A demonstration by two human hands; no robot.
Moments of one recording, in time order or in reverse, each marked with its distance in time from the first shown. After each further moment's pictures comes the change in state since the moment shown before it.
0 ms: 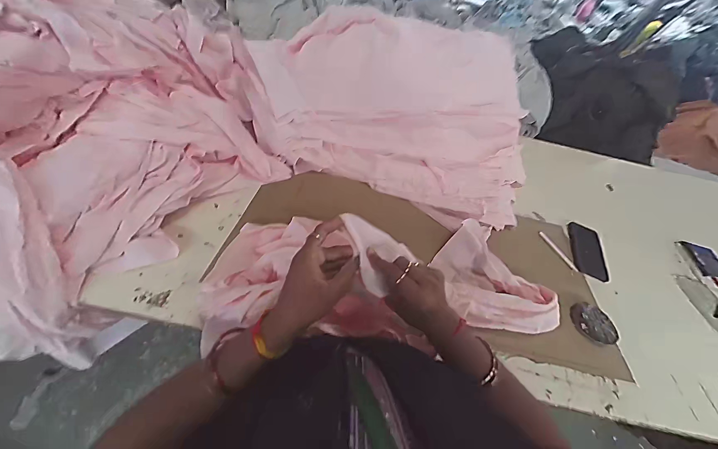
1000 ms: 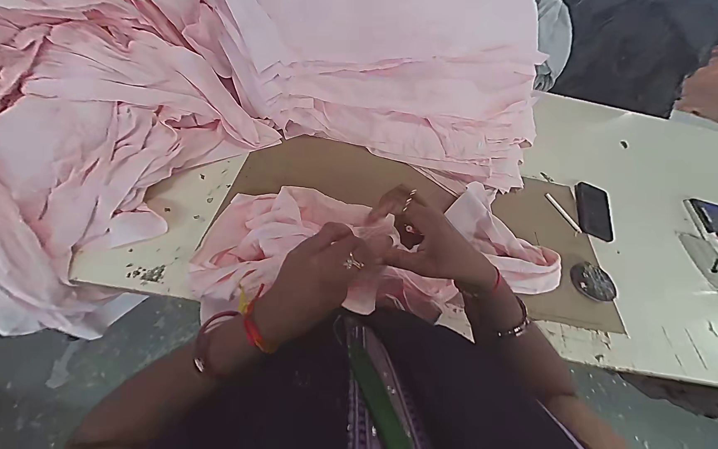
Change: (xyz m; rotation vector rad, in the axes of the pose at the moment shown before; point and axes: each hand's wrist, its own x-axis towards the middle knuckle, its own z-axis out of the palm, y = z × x) left_hand -0.016 -0.016 -0.004 0.828 -0.089 0.701; right_hand 0.025 0.029 -0.025 0.669 -0.419 0.330
